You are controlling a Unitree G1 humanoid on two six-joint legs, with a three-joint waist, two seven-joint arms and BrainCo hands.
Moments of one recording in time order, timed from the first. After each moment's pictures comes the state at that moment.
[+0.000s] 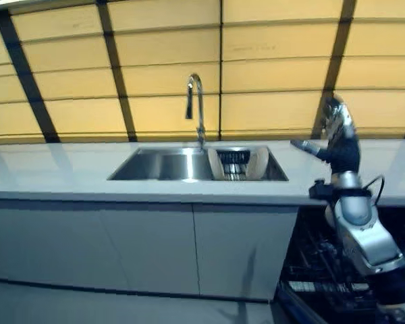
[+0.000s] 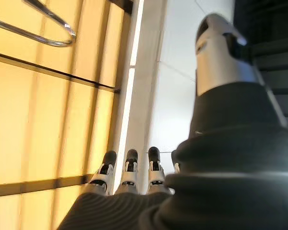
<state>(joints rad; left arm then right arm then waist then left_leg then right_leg) -0.03 0.28 -0.33 1.24 0.14 -0.06 -0.12 -0.52 -0.70 0.09 -0.10 0.40 -0.08 -0.41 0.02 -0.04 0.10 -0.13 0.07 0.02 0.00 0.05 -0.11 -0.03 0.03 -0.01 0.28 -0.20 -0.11</state>
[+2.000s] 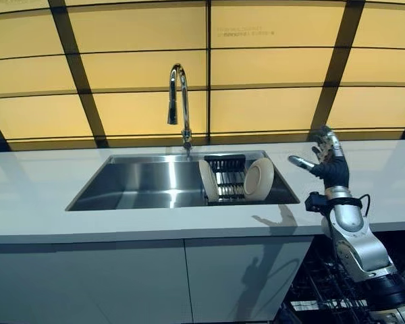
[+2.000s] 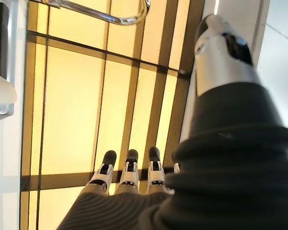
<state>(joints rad) -0.02 0.28 -0.23 1.26 0.07 -0.05 -0.05 -0.48 -0.65 0.08 -0.03 0.45 -0.02 -0.36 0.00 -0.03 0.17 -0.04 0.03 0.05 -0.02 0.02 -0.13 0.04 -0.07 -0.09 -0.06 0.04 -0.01</state>
